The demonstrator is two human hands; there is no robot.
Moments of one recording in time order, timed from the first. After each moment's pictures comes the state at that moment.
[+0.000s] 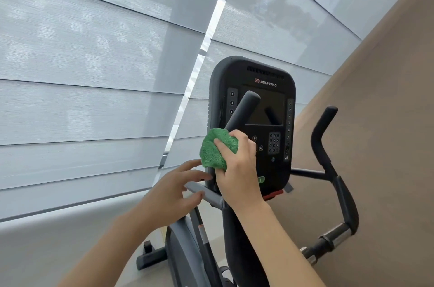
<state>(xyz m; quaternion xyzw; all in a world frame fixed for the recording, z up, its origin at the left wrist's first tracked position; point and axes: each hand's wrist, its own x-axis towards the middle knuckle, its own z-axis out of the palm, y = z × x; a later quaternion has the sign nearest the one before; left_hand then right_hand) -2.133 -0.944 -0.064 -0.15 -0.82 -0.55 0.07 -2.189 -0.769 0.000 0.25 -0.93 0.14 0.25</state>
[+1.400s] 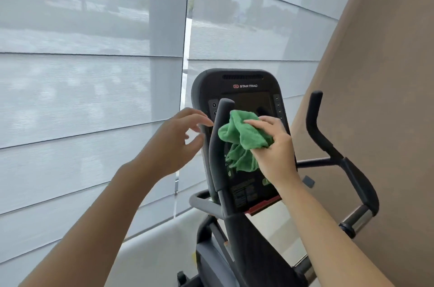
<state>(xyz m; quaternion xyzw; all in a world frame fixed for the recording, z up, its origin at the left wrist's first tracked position) -2.187 -0.955 0.072 -0.23 -0.85 -0.42 0.23 -2.209 -0.702 0.062 0.19 -0.81 0.48 0.27</state>
